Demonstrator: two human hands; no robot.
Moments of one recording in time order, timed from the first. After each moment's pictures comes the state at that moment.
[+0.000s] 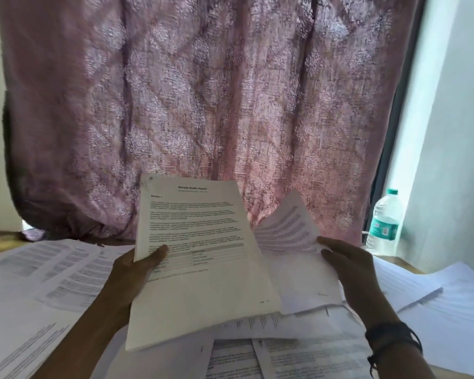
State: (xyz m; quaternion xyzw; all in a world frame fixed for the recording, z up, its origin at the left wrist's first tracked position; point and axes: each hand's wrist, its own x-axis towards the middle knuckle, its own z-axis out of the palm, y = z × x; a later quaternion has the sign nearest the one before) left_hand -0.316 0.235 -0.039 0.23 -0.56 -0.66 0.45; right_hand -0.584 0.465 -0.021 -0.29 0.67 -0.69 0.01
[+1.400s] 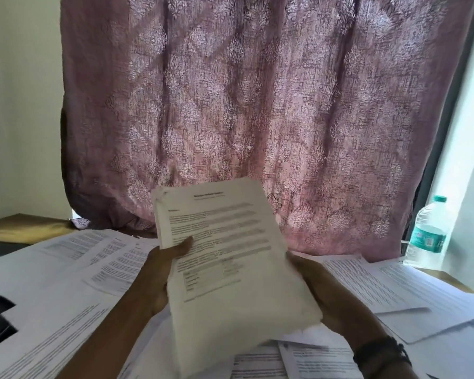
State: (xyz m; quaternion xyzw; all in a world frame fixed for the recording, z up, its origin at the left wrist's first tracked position) left_hand -0.311 0.233 -0.038 0.18 -0.48 -0.76 0.41; right_hand -0.518 0.413 -0.025 -0.41 0.50 -0.63 0.43
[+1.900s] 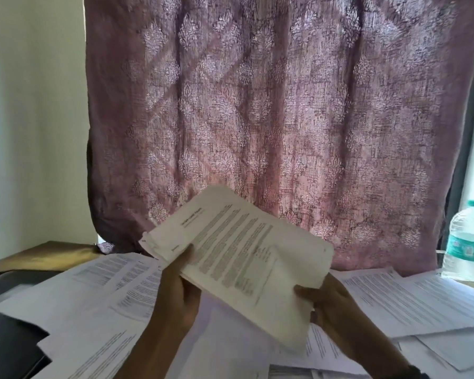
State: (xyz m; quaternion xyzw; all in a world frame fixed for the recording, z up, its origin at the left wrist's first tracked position) left_hand -0.309 0.239 -0.026 0.08 -0.37 -0.77 0.52; right_hand -0.511 0.388 -0.044 -0.38 0.47 -0.70 0.38
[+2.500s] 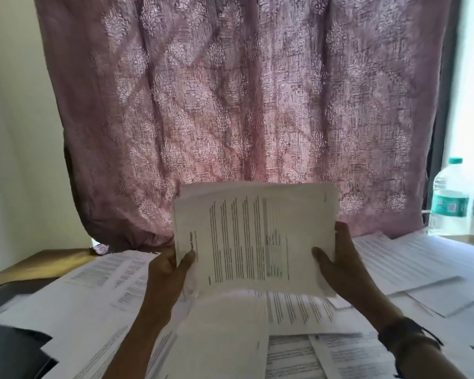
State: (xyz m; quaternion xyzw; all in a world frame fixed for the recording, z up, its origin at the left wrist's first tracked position) left_hand -0.301 0.204 -0.047 0.31 -0.68 -0.42 0.52; right_hand -0.532 0.398 -0.042 -0.46 0.66 -0.59 -0.03
